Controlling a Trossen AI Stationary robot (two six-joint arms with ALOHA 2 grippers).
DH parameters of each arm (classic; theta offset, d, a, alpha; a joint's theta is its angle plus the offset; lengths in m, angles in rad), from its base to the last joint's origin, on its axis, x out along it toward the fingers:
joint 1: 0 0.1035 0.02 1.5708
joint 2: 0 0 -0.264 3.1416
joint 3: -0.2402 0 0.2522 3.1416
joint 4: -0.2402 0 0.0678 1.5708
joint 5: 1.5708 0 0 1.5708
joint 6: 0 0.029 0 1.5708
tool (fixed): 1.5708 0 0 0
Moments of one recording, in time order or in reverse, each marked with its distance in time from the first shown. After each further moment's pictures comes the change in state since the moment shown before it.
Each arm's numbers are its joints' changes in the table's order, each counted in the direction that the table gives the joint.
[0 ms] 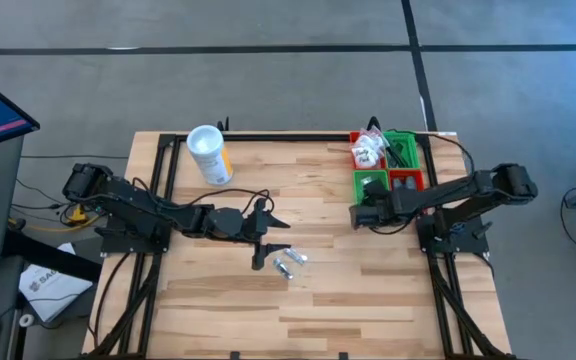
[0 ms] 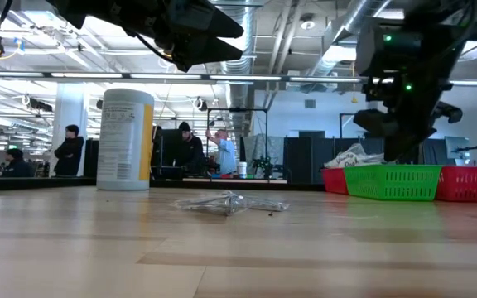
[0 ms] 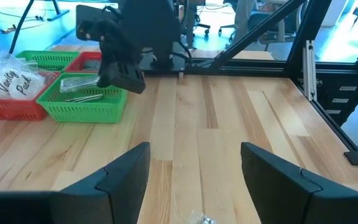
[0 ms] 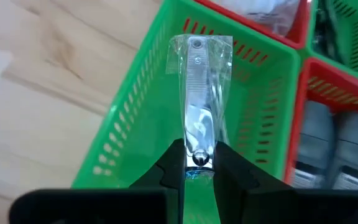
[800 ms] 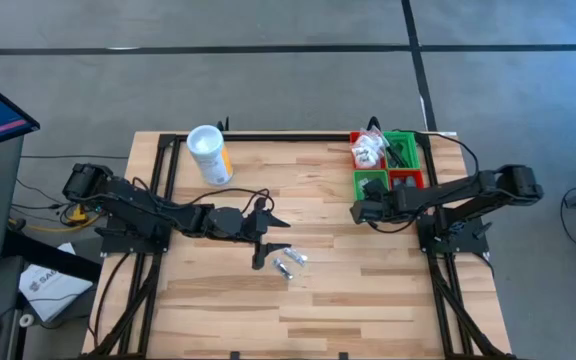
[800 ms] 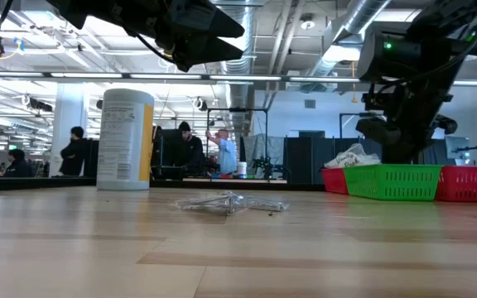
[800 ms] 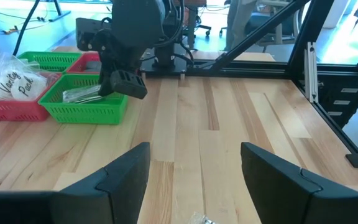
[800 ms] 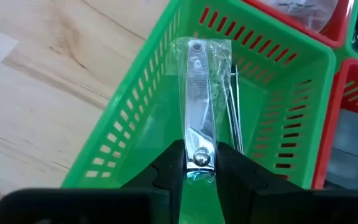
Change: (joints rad) left arm 0.004 0.000 0.000 0.005 -0.001 0.000; right arm -0.063 0.053 0.101 0.180 -0.050 -0.169
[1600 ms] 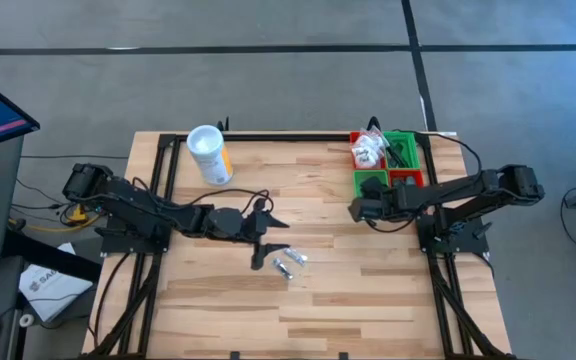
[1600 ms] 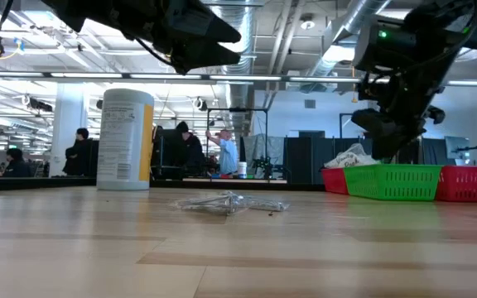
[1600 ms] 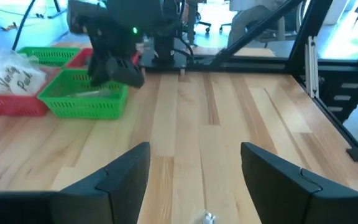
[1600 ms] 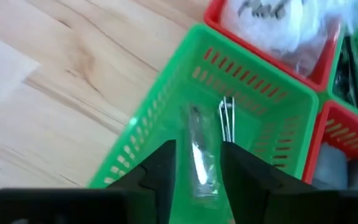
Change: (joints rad) left arm 0.000 0.000 0.013 0.001 0.002 -0.002; right arm 0.003 0.013 -0.042 -0.011 0.058 -0.102
